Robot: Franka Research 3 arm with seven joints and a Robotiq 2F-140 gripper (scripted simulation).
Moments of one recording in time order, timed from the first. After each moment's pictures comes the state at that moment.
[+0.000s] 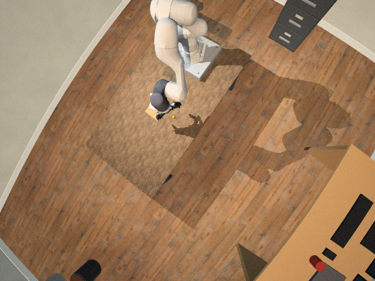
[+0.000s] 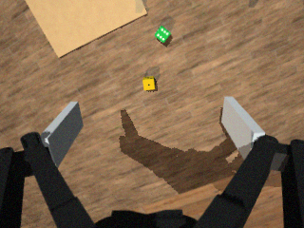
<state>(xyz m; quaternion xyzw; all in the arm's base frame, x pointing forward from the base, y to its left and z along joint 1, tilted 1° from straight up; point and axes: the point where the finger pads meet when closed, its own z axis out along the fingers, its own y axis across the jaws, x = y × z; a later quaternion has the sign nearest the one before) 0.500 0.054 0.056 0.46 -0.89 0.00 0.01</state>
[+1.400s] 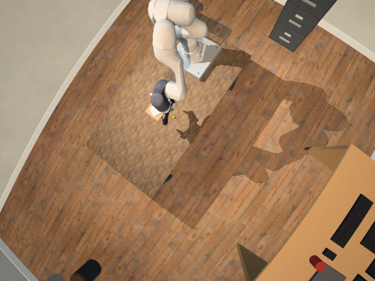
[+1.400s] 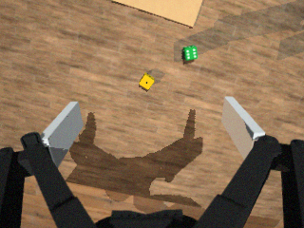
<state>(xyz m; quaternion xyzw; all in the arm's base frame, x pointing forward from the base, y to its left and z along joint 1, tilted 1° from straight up) 0.500 0.055 0.048 0.74 -0.67 0.00 0.01</state>
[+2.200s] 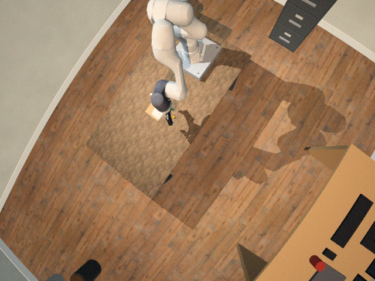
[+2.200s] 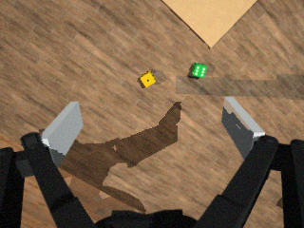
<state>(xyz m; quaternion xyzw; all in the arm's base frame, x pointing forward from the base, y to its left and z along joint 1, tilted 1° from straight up) 0.500 0.056 0.044 0.87 -0.50 0.00 0.01</state>
